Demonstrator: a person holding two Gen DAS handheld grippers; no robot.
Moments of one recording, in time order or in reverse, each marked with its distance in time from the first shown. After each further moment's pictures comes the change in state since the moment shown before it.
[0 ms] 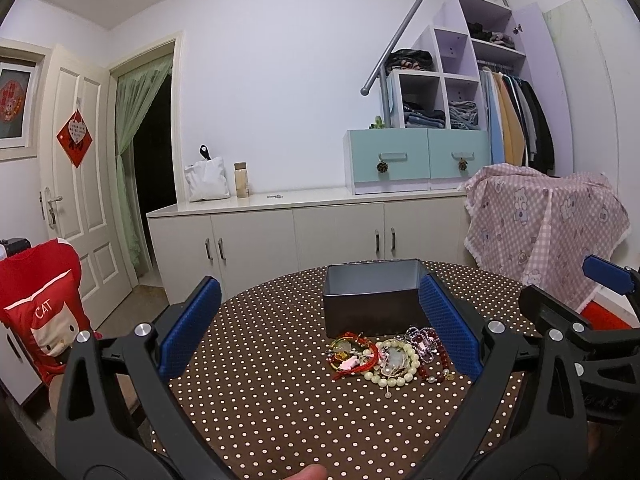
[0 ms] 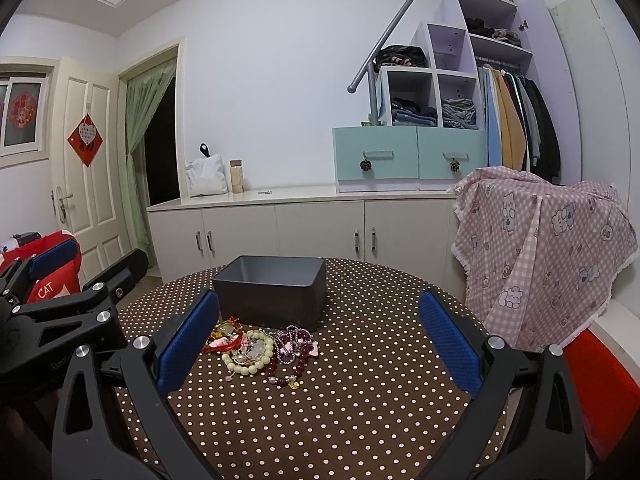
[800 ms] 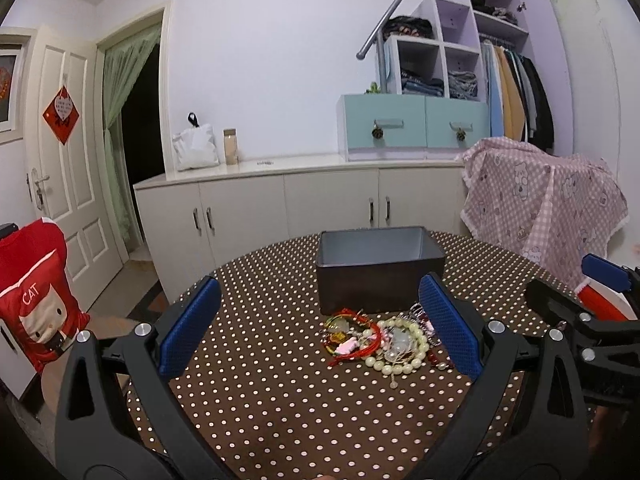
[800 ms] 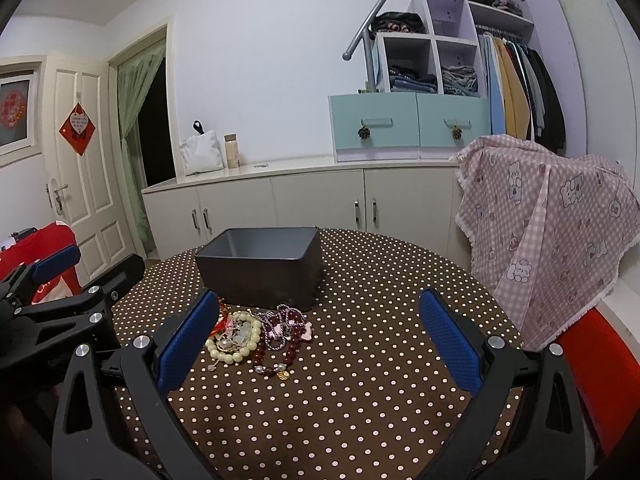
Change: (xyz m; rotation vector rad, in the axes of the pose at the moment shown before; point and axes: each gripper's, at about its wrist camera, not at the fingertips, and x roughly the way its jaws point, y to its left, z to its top) left arm 0.045 0.006 -0.014 -0.012 0.141 -0.037; right arm 0.038 -0.017 -0.010 0.035 0.108 0.004
